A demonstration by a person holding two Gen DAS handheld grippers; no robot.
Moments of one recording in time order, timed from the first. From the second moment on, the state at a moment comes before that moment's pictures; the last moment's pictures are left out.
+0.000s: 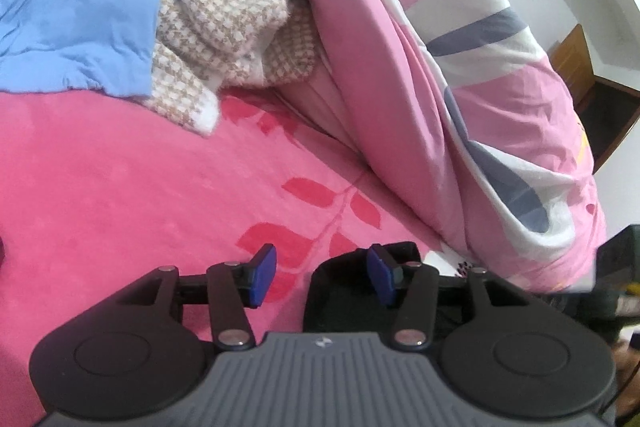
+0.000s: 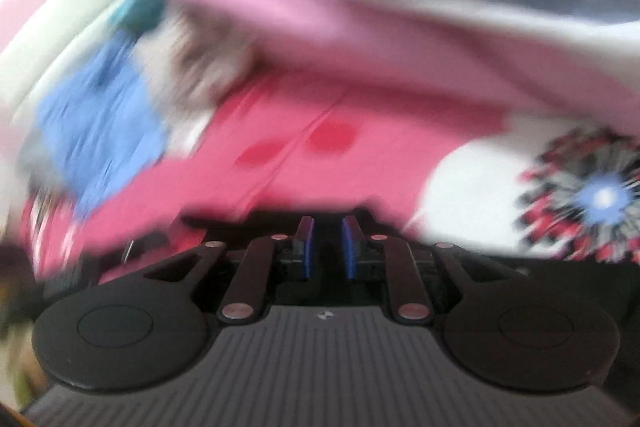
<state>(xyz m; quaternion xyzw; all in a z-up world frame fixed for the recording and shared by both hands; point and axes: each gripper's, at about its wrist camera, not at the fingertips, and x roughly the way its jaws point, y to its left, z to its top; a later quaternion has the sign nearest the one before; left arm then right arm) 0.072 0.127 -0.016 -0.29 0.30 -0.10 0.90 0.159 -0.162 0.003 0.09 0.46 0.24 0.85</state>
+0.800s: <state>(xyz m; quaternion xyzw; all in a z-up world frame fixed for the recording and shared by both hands) 0.071 0.104 -0.020 -0.24 0.31 -0.11 0.91 0.026 -0.388 0.021 0.20 0.38 0.01 0.90</state>
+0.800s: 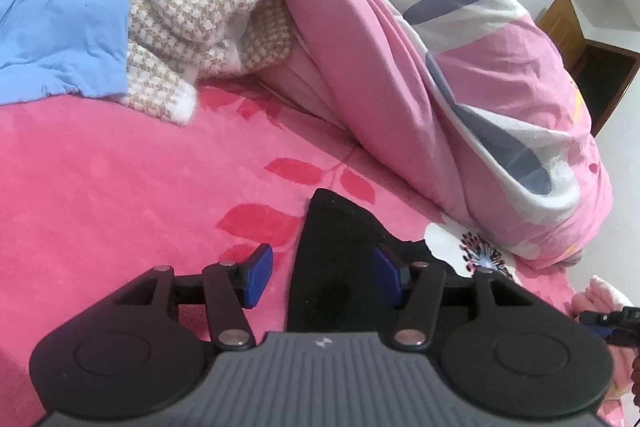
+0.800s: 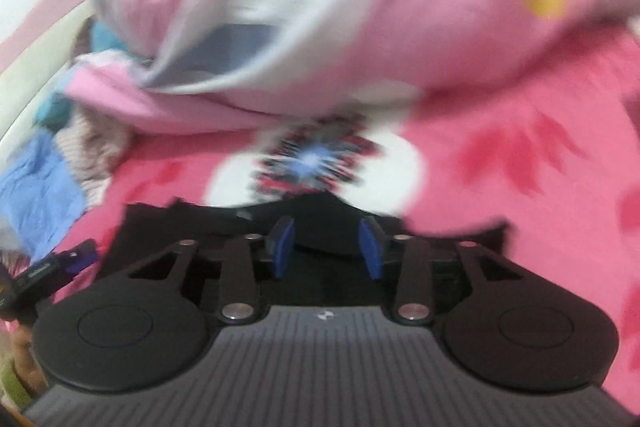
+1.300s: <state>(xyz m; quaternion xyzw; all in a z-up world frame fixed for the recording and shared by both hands) 0.075 0.096 -0.026 -0.22 0.31 -0.10 0.92 0.044 -0.343 -0.011 0.08 0.40 0.13 0.90</state>
